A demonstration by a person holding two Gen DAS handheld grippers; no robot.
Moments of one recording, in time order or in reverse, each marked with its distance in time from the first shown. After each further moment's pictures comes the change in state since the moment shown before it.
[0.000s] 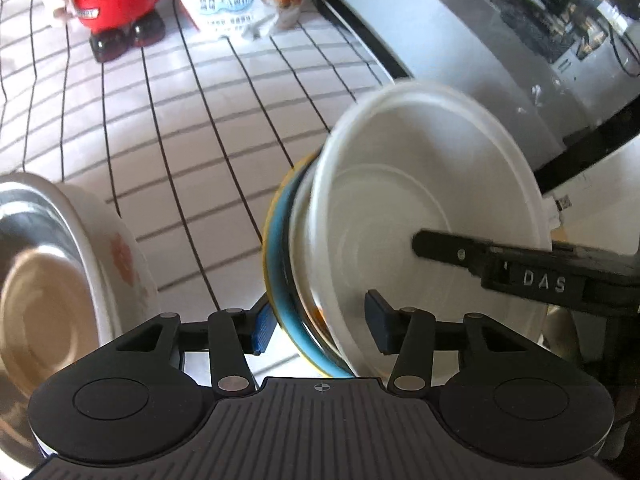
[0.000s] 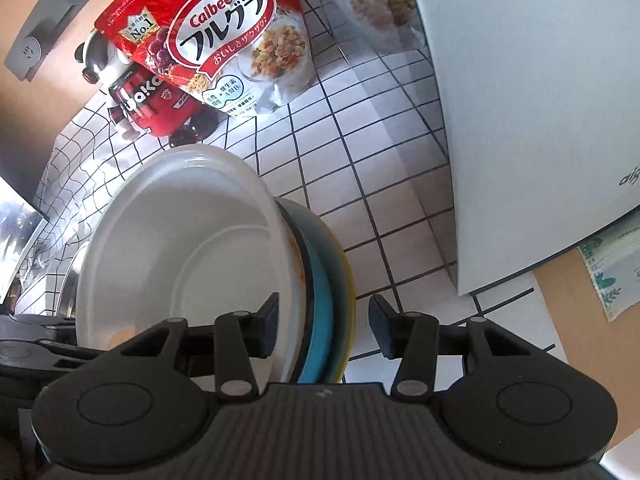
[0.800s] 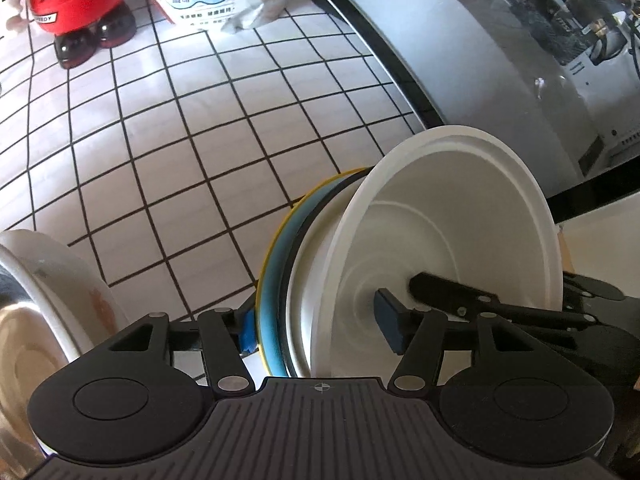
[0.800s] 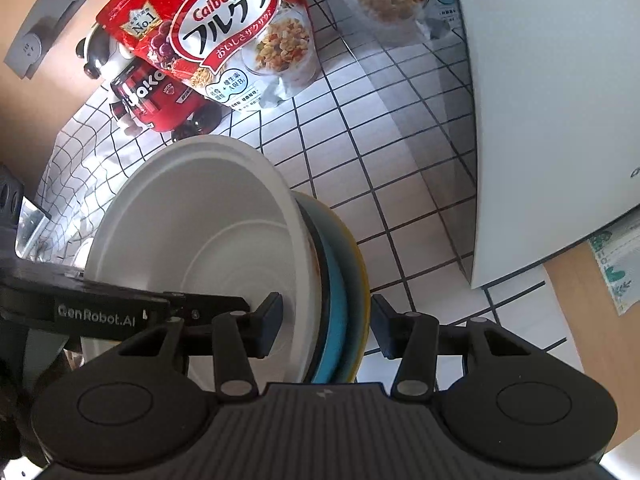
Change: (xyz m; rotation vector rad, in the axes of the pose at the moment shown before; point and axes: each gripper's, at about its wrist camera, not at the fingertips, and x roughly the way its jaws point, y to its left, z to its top) left arm 0.029 0.006 0.034 0.013 0.106 -0.043; right arm 0.003 0.008 -0.004 -0.038 -0.014 -0.026
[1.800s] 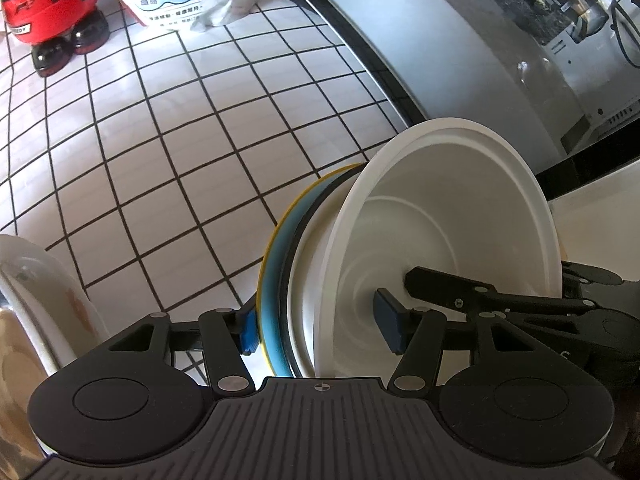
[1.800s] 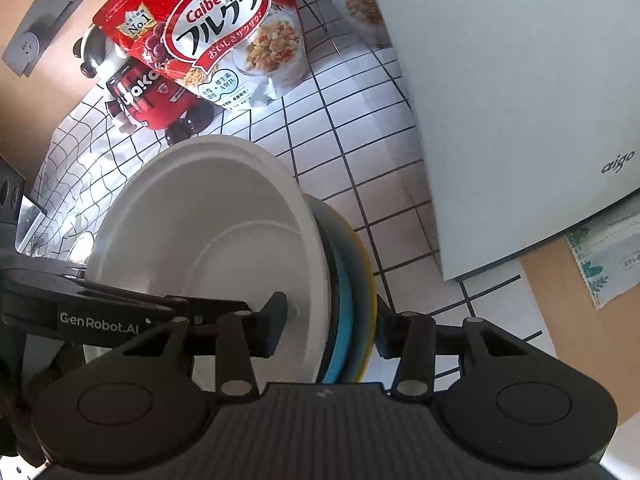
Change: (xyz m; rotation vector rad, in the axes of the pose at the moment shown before) left arm 0.004 -0.017 -0.005 0.054 0.011 -0.018; right arm -0.006 -0.016 -0.001 0.030 0.032 0.014
